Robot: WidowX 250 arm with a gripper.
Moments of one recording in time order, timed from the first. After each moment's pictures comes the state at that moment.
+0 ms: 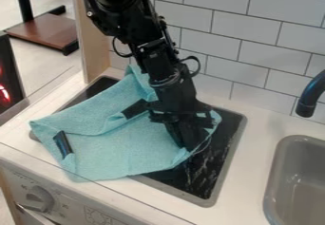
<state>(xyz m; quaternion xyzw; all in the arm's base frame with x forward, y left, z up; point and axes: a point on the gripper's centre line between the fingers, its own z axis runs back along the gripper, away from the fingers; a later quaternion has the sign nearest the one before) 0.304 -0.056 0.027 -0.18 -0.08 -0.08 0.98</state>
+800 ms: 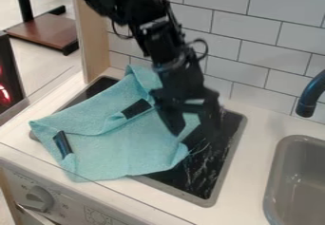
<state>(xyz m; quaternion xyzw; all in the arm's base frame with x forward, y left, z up) 0.294 -0.059 0.069 -0.19 -0.10 -0.10 0.97</state>
